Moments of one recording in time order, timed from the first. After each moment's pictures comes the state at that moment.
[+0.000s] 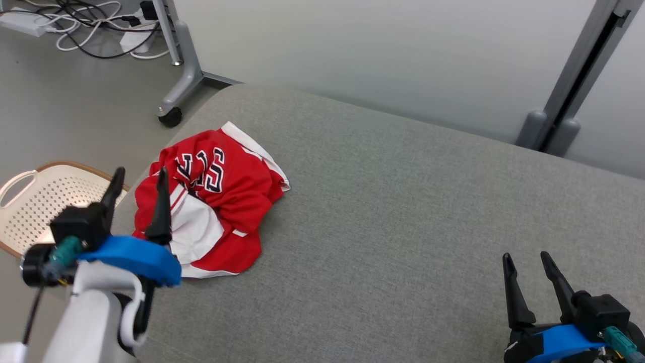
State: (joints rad) left arm -0.26 0.23 -0.13 0.23 -0.30 -0.03 -0.06; right arm -0.02 -0.05 -0.08 0.26 0.09 0.13 -0.25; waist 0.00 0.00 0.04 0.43
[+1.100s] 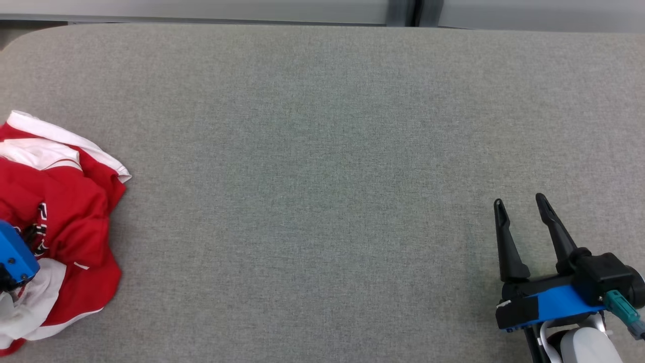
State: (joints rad) left arm -0.40 0.50 0.09 0.47 -0.60 0.02 0.71; right arm -0.12 -0.05 -0.04 0.13 0.05 0.13 -0.24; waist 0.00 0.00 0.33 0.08
